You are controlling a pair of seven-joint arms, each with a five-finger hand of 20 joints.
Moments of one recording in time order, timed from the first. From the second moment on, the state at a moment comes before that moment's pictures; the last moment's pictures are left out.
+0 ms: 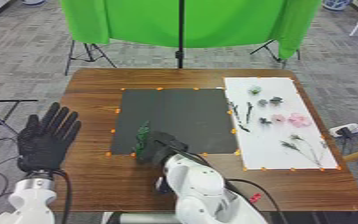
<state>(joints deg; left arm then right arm) 125.9 -61.1 -97.1 -120.7 8.0 9.0 20.6 -87.7 -79.8 45.2 -110.4 -136.6 -21.5 35.3</state>
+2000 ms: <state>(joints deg) 130.5 -64.6 -98.3 -122.5 5.2 9.2 21.1 -114.6 -63.1 91.7 -114.6 -145.1 0.1 47.3</state>
